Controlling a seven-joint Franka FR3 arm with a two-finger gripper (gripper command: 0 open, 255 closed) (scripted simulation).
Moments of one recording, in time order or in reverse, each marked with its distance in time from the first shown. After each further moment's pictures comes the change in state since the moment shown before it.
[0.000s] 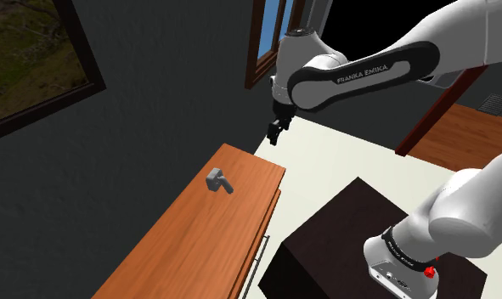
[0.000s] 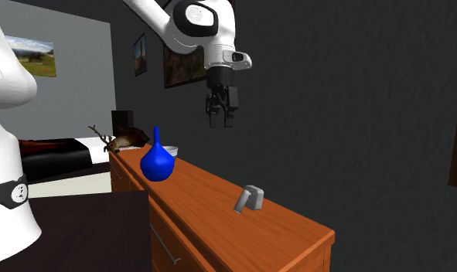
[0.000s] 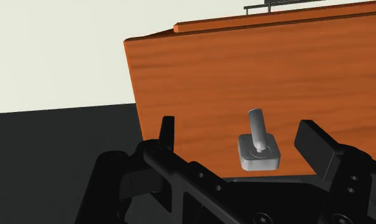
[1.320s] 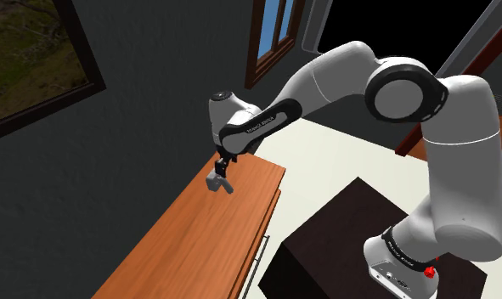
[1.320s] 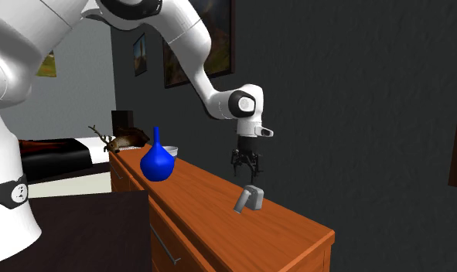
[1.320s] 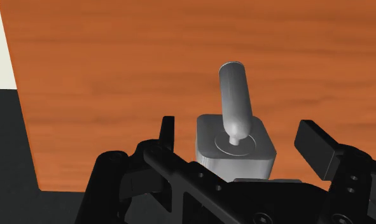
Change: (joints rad) arm 0.140 0.779 0.019 0.555 -0.137 0.115 0.099
